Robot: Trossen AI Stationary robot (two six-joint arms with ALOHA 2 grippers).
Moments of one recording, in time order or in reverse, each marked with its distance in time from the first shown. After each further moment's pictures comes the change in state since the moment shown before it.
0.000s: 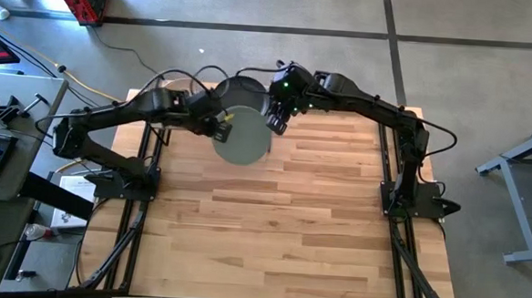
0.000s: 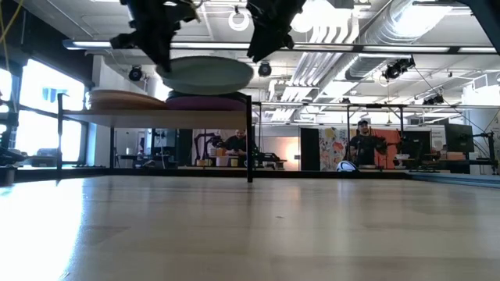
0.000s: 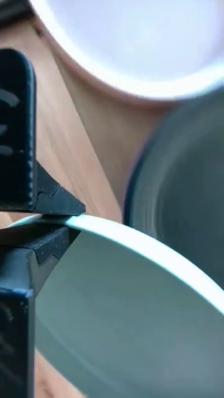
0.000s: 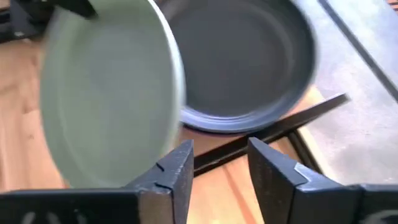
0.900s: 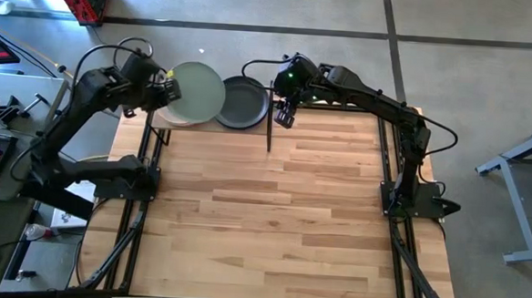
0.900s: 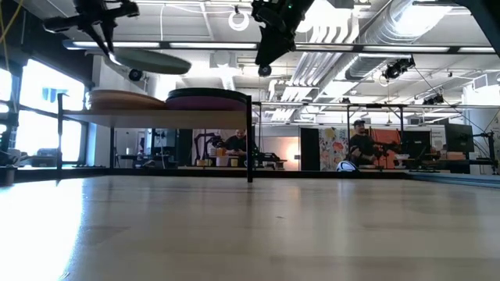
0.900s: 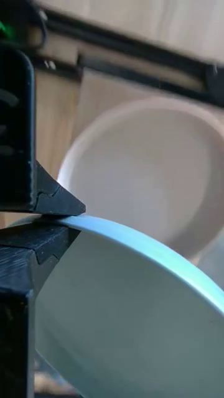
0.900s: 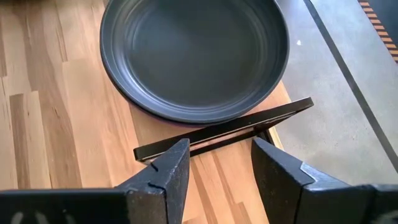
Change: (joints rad) left arm 0.549 -0.308 0.000 -0.203 0.116 -0.177; right arm -0.069 -0.002 0.000 -0.023 -0.001 -0.190
